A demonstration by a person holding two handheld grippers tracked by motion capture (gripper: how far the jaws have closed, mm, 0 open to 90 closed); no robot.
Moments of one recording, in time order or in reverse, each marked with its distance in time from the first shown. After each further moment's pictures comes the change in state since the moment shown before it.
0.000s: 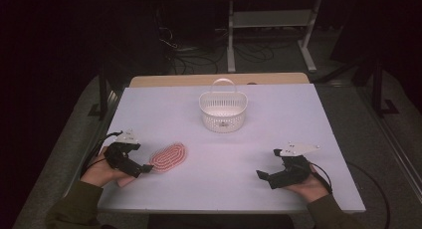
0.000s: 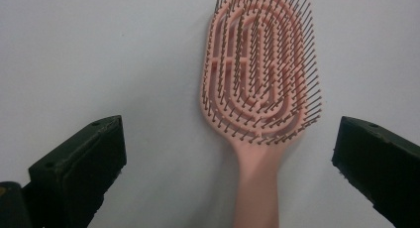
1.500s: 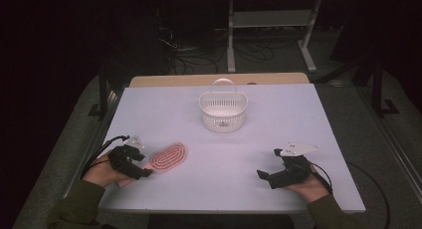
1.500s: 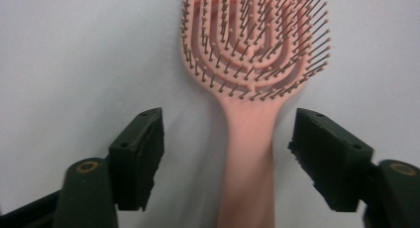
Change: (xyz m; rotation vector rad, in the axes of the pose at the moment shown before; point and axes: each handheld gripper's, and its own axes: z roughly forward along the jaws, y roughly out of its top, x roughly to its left) left arm -0.006 0.000 0.012 0.189 -0.029 0.029; right arm 0.000 0.000 -0.001 0.000 -0.008 -0.003
